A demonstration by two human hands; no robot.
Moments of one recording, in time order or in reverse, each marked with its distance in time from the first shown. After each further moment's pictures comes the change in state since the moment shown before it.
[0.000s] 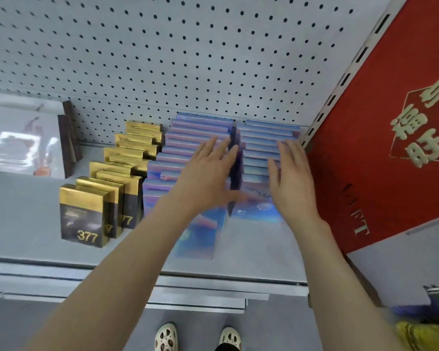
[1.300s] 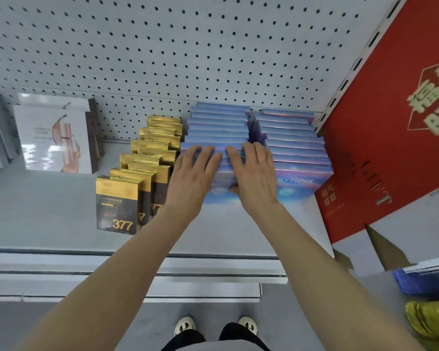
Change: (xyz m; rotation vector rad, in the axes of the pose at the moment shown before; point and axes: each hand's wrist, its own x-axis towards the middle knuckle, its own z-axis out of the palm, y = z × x) left_hand -0.078 -0.062 0.024 0.309 0.157 -0.056; right_hand -0.034 -0.096 0.065 -0.409 -0.067 -0.252
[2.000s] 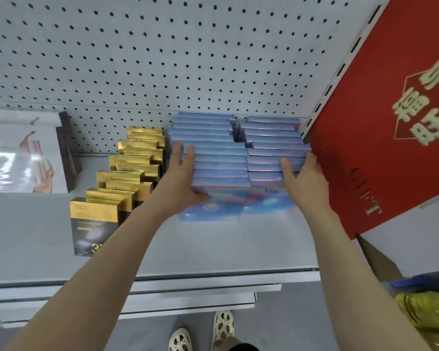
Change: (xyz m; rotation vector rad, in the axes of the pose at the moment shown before) left_hand 0.040 -0.019 0.007 -0.678 -0.272 -0.162; right_hand -0.008 0.119 0.004 0.467 -0.087 0.749
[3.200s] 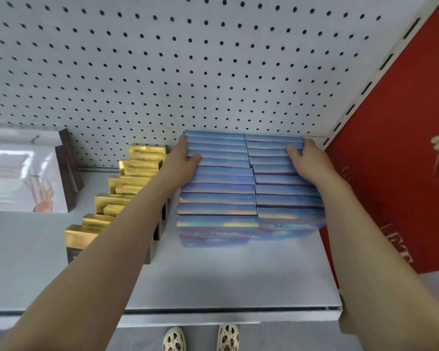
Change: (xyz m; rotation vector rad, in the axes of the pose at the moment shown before) left_hand 0.096 -0.005 -0.031 -0.371 0.069 -0.346; right_hand 0.128 -0.036 0.008 -0.061 -0.310 -0.027
